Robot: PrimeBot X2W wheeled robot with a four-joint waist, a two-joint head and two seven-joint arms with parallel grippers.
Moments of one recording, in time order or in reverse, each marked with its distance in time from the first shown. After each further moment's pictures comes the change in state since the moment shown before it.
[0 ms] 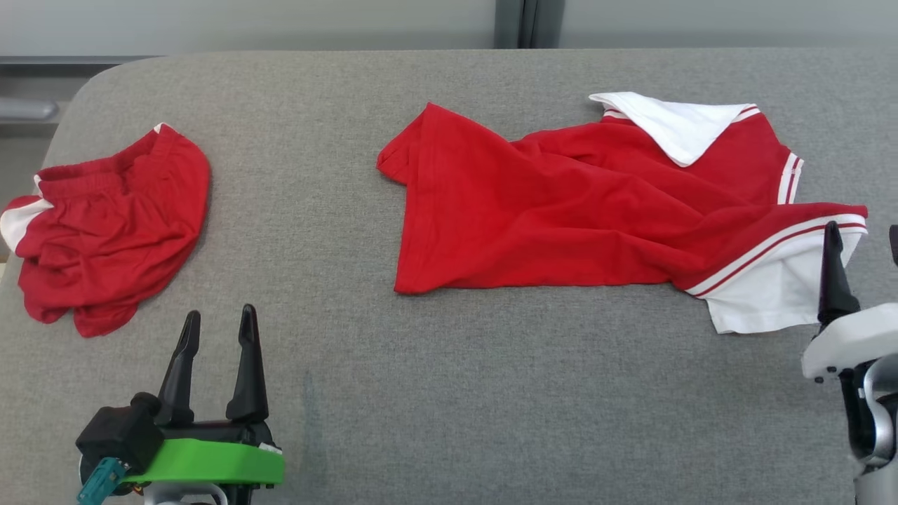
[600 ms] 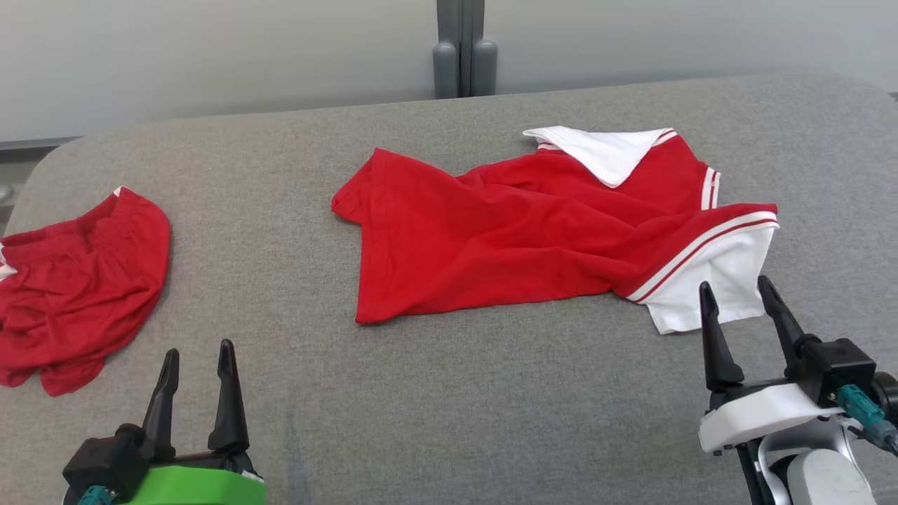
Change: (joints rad) left arm 0.055 0.001 0.062 0.033 0.014 0.000 0.000; right arm 0.149 0.062 0.244 -0.005 0.005 0.000 -0.257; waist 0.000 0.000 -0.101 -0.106
